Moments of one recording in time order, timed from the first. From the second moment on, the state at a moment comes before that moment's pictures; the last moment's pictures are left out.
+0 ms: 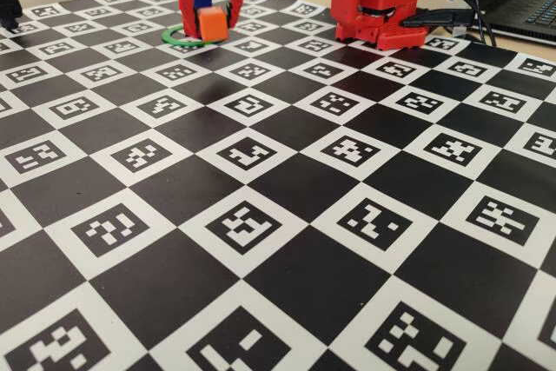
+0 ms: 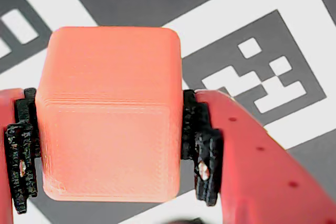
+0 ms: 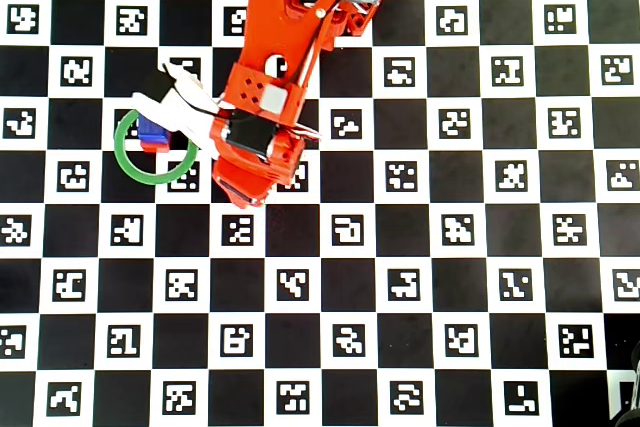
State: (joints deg) arm 25.0 92.3 101.9 76.6 5.6
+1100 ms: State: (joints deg) arm 51.3 89.8 81.8 94.0 -44.3
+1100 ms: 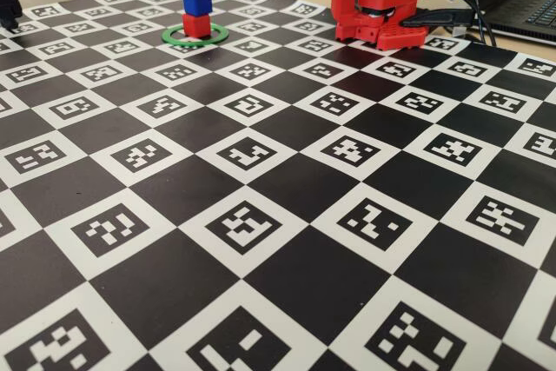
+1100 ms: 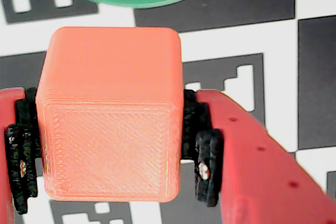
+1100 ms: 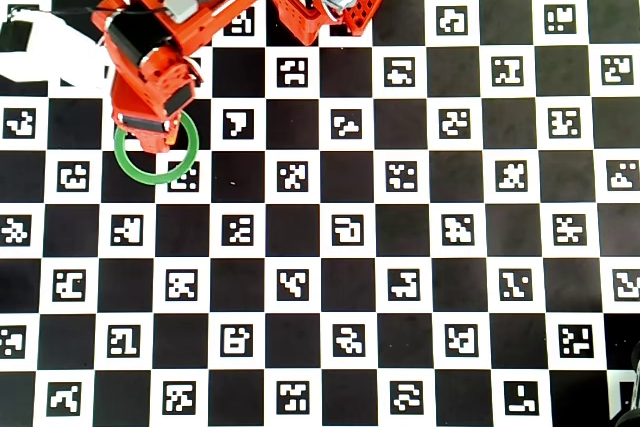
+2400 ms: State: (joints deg) arm 55.4 85.7 88.9 83.9 -54.7
